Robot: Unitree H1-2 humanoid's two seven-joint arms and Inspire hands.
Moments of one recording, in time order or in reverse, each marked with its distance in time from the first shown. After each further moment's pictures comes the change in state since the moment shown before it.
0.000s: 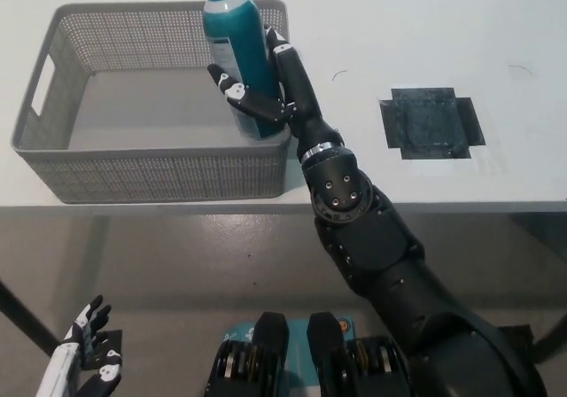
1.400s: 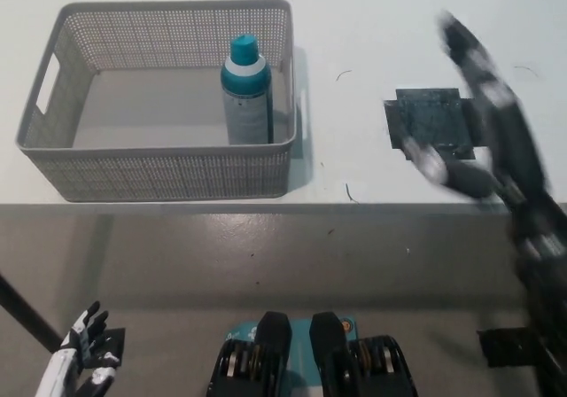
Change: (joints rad) left_arm 0.016 -0.002 0.018 0.012 -0.018 -0.002 -0.008; right_arm 0.689 -0.348 -0.141 -1.150 0.061 0.152 0.245
